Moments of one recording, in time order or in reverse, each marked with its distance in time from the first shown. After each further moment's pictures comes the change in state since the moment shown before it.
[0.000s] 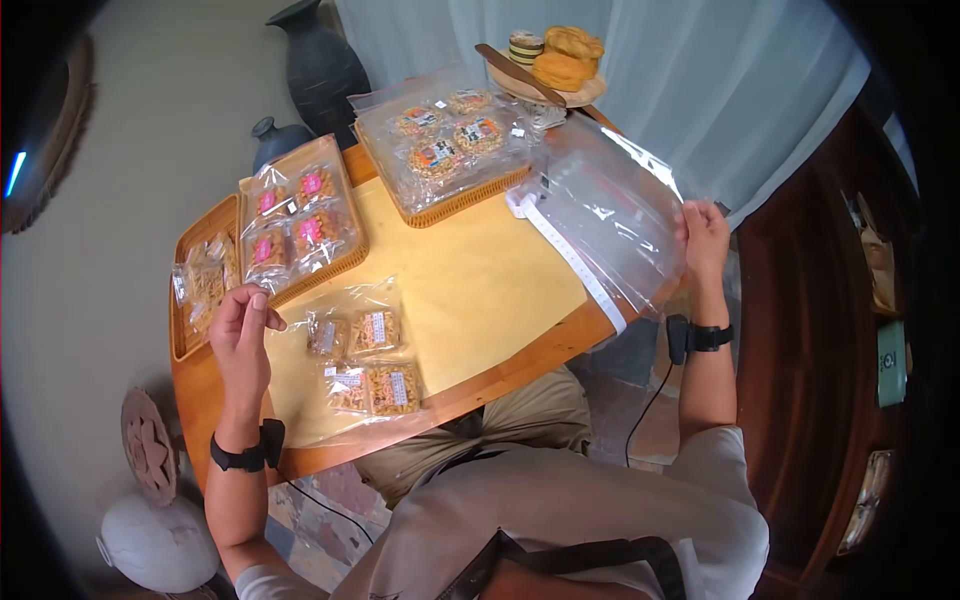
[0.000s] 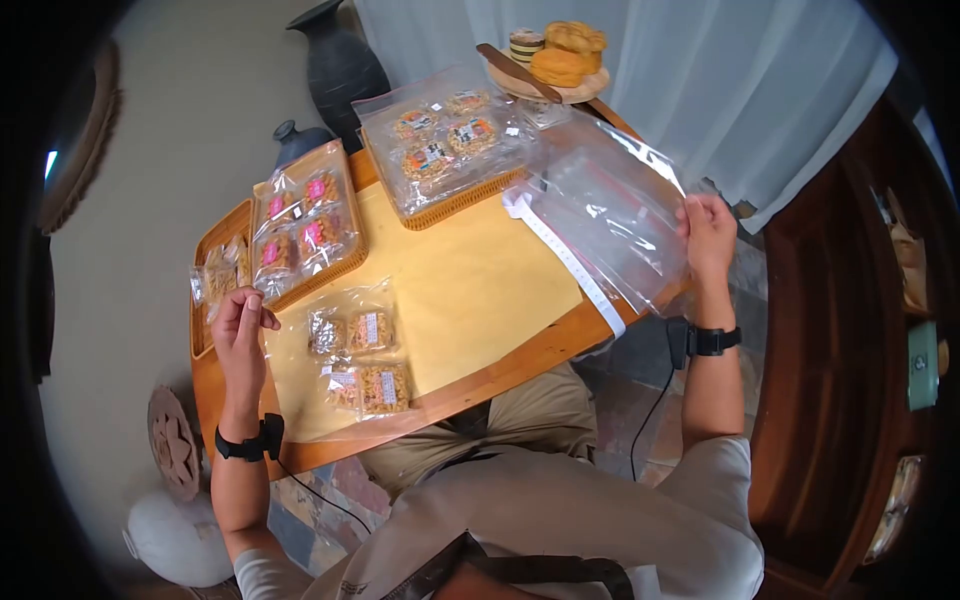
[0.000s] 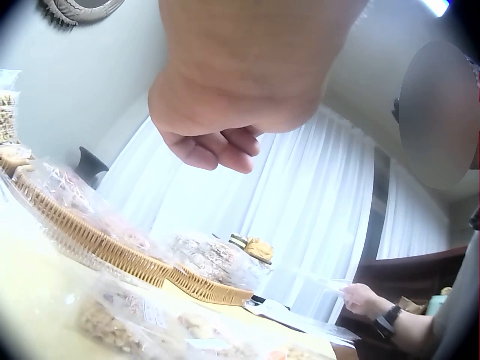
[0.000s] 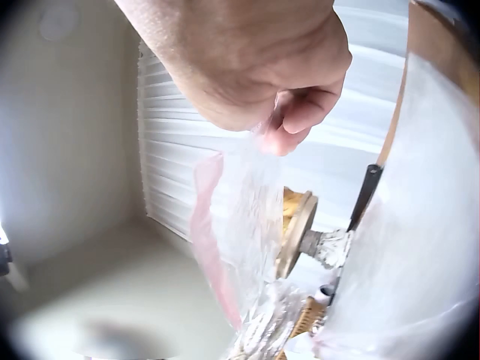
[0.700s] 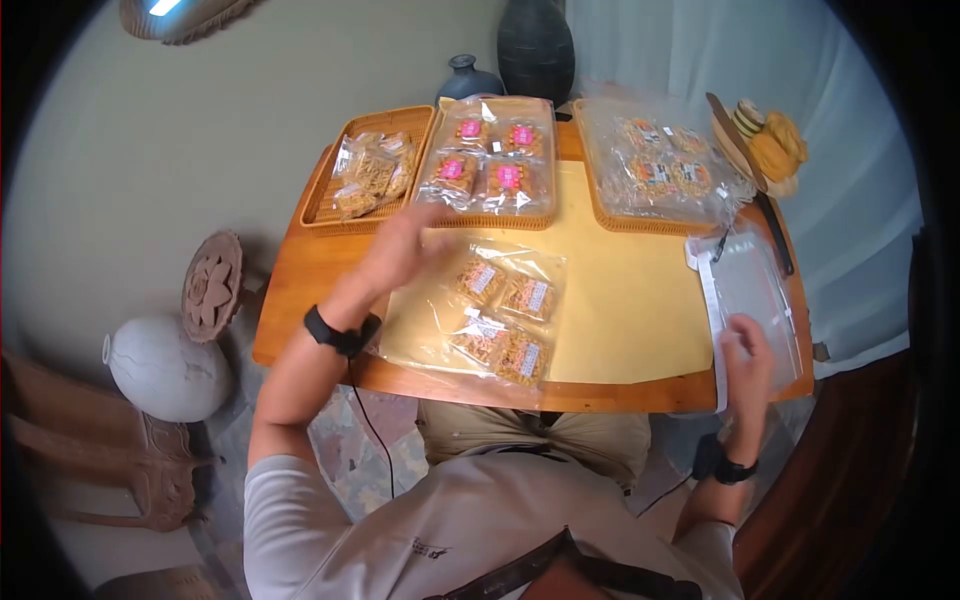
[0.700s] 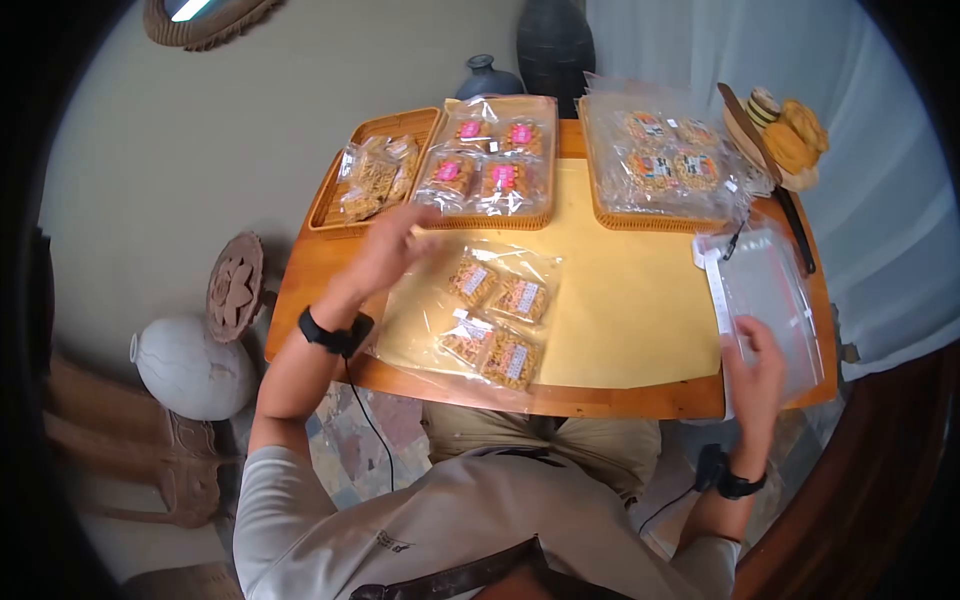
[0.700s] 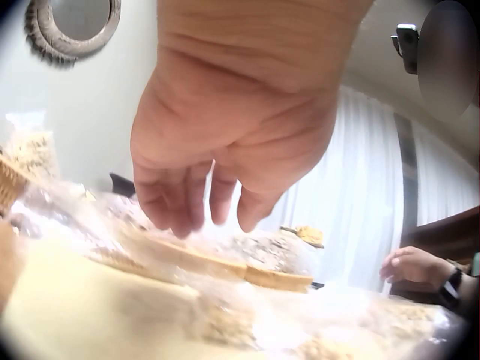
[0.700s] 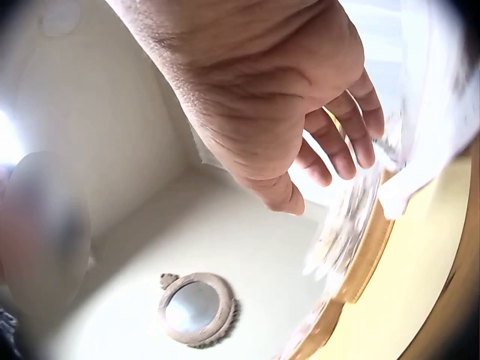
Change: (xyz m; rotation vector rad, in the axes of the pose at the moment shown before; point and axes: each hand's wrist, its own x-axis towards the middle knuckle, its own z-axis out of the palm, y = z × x) left_hand 0.005 -0.025 -0.039 0.788 -0.217 0.037; right_hand -0.106 -0.050 0.093 -0.464 -0.536 -0.265
